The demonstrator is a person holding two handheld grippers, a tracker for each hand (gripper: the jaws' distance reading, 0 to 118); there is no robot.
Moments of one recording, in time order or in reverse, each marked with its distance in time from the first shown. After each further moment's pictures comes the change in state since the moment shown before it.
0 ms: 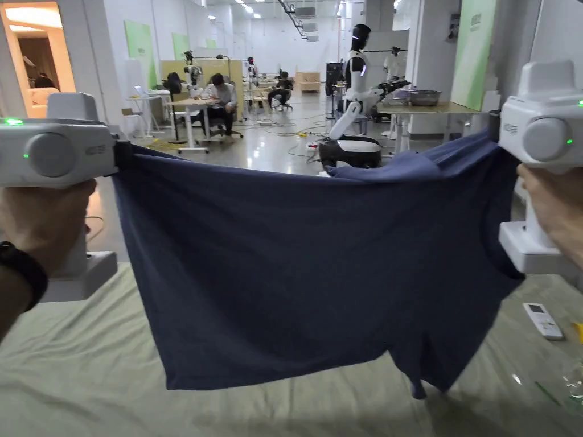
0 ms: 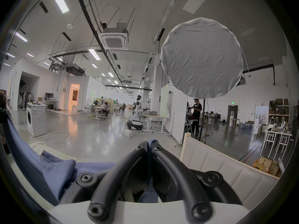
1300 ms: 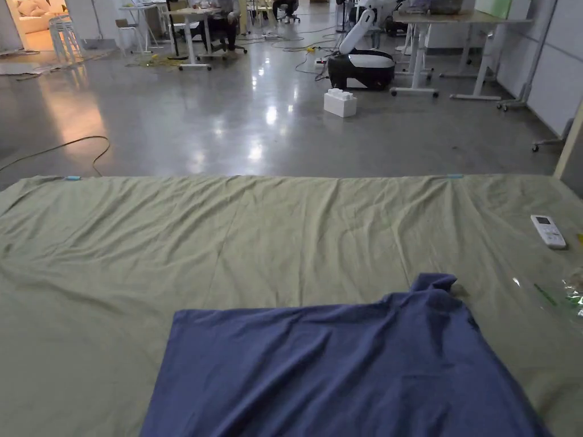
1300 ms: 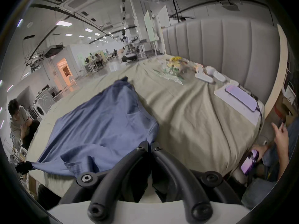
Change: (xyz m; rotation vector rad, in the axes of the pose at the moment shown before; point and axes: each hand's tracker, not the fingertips) left arm -0.067 -0.415 0.299 -0.638 -0.153 0.199; right arm 0.073 -0.377 0.384 -0.761 0.032 -0.365
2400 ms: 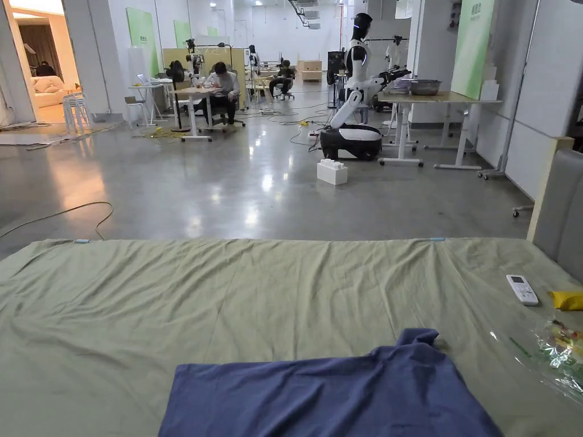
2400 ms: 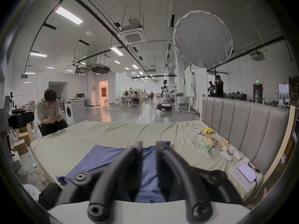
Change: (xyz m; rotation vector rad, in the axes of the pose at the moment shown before) left arm 0.130 0.039 0.195 0.721 0.096 -0.314; right arm -0.107 0.050 0.172 0.583 0.286 0.343
